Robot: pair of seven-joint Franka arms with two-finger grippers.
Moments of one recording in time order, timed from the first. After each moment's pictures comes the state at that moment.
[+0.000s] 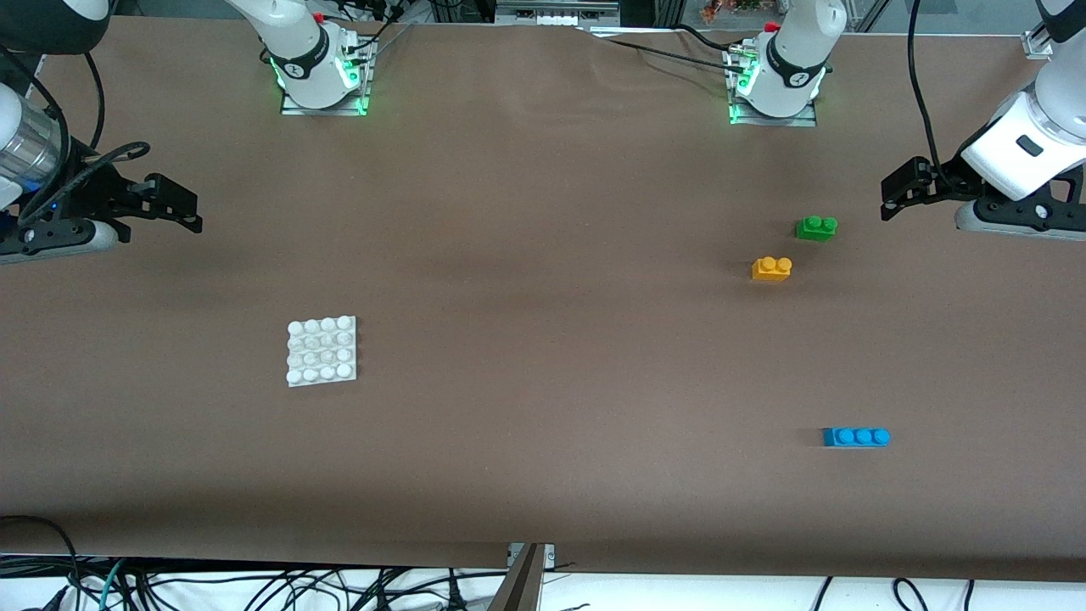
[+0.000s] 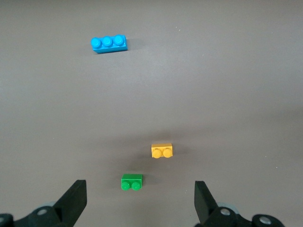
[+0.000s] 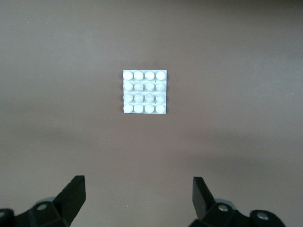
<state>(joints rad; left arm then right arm) -0.01 -0.02 -0.07 -1.67 0.00 1.63 0.01 0.06 0.07 0.01 -1.58 0.03 1.63 -0.06</state>
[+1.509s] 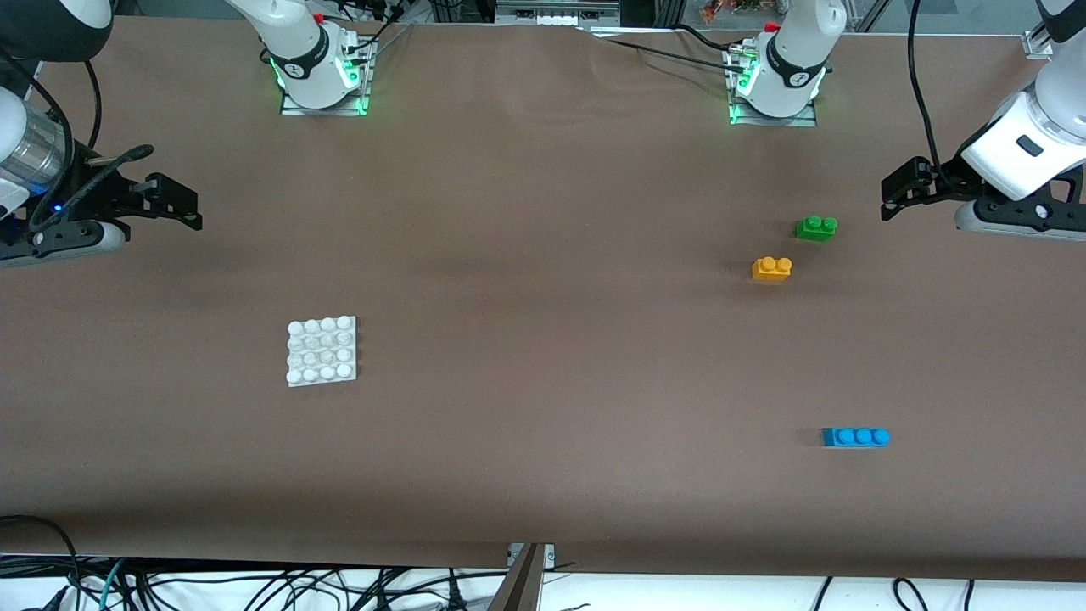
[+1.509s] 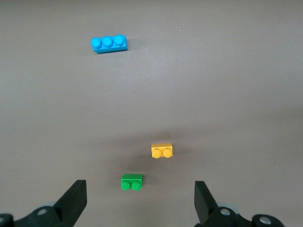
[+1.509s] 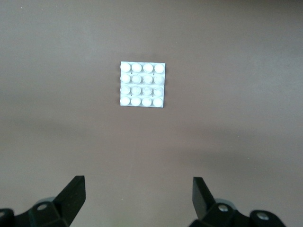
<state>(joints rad) -0.01 -0.02 -0.07 -1.67 0.00 1.63 0.01 0.06 0.08 0.01 -1.58 0.02 1.60 -0.09</state>
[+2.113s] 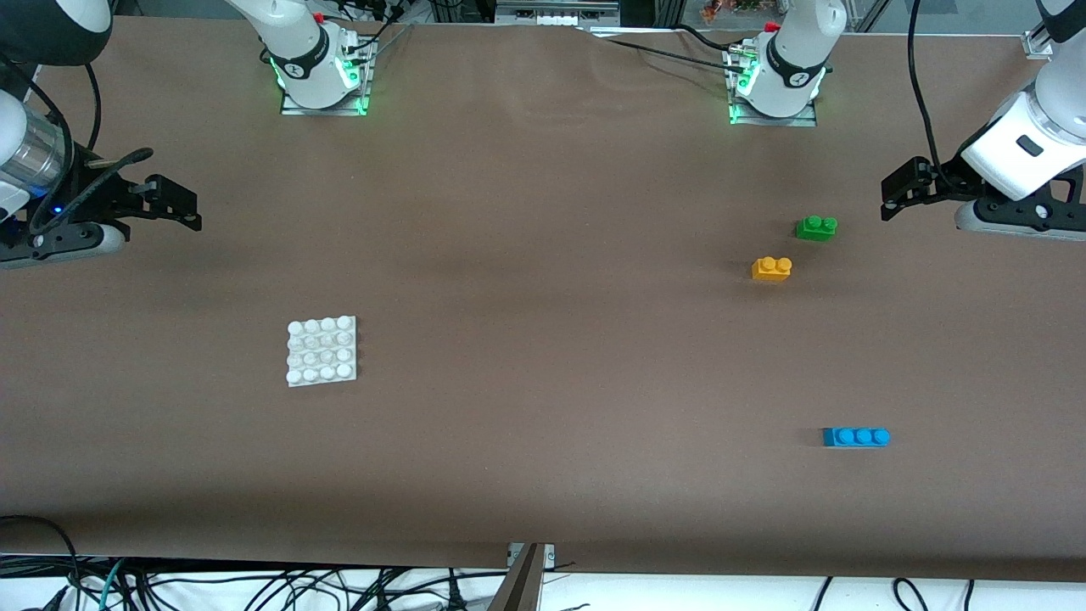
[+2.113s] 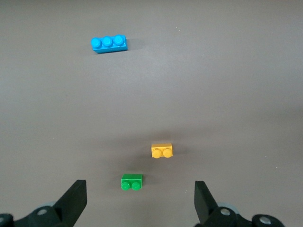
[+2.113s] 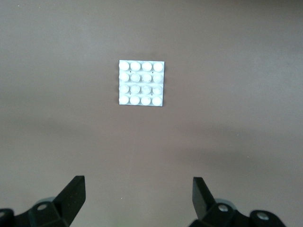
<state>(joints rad) -0.01 -0.02 -0.07 -1.67 0.00 1.63 0.01 0.06 0.09 0.01 -1.58 0.02 1.60 -0.09</state>
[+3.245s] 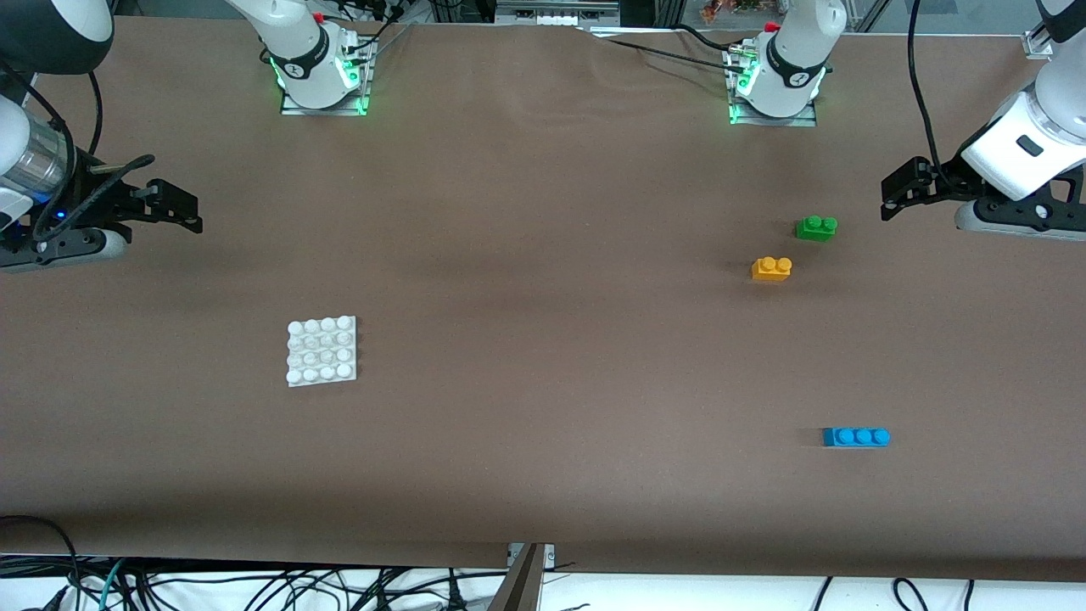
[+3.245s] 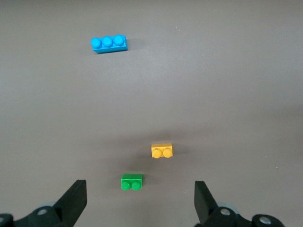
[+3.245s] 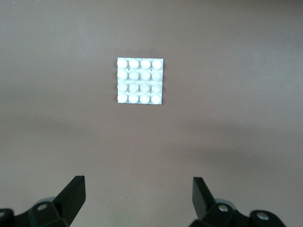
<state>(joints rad) -0.01 -0.02 -0.07 -1.67 0.00 1.63 0.01 0.06 0.10 0.00 -1.59 0.02 1.60 -0.09</state>
